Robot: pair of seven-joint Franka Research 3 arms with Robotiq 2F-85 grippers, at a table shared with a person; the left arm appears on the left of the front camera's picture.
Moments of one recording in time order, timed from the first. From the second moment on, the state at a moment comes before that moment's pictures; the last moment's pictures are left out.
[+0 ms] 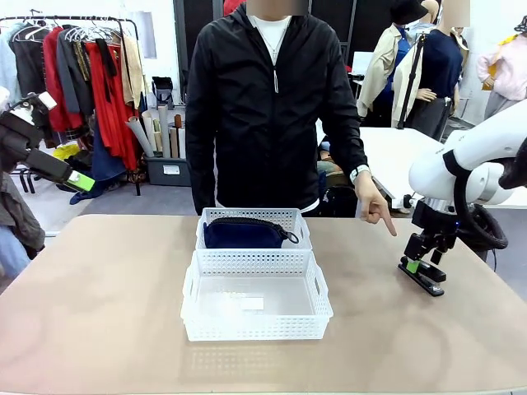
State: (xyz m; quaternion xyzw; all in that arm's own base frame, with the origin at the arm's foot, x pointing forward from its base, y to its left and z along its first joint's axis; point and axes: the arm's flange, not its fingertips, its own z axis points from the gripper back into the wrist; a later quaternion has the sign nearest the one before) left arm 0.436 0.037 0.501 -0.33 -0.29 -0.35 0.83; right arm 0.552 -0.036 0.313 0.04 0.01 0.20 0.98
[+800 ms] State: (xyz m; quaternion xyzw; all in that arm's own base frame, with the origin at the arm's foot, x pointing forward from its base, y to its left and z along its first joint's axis) left arm 0.436 0.037 0.501 -0.33 -0.29 -0.35 0.83; right arm 0.554 -0.027 0.310 0.03 0.01 0.20 0.98
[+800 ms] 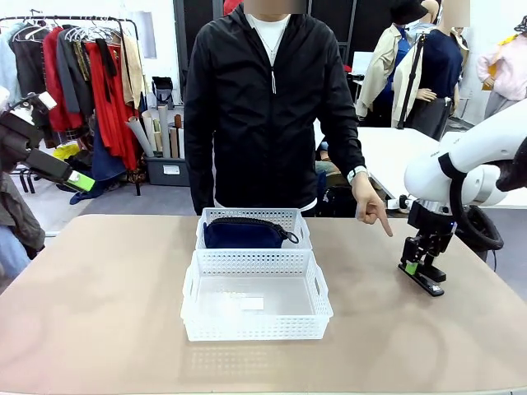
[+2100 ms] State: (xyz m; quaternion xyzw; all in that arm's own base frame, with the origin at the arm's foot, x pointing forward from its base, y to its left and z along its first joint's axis) left arm 0.436 0.037 0.501 -0.33 -0.29 -0.35 0.83; right arm 0.551 -0.025 0.332 0.03 0.00 0.21 0.98
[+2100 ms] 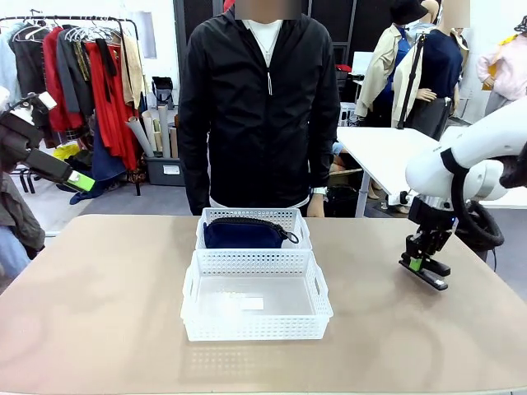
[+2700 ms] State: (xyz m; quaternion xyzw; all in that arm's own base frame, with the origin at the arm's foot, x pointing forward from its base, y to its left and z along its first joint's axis) left arm 0.436 0.037 0.501 -0.33 -0.29 -0.35 0.83; right arm 0.477 -0.035 0.500 0.02 -0.06 0.31 0.95
